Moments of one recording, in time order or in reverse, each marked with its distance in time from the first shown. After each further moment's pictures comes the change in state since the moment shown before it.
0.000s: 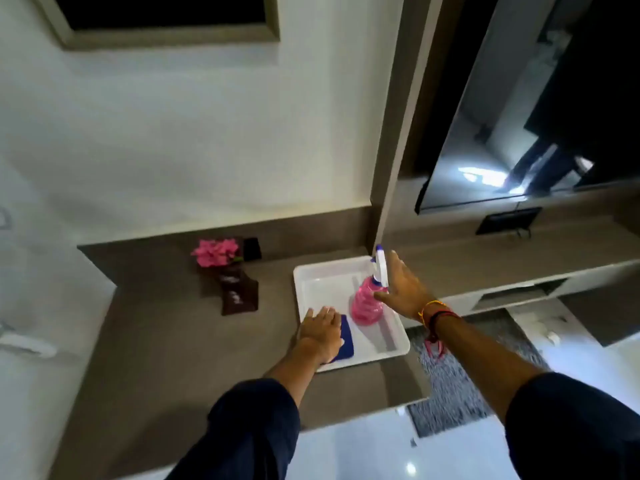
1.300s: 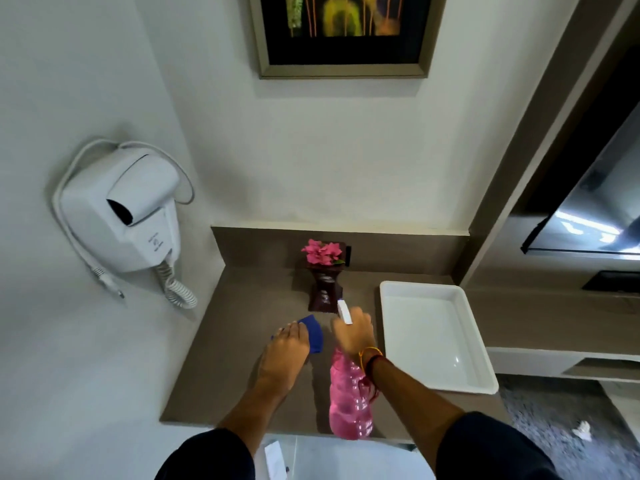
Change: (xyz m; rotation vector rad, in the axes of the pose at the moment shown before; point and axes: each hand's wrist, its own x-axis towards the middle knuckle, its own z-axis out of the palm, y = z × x) left_hand -0.178 -0.149 0.016 -0.009 0.221 -0.446; right_hand -0.035 -0.227 0.165 0.342 -0.007 0.083
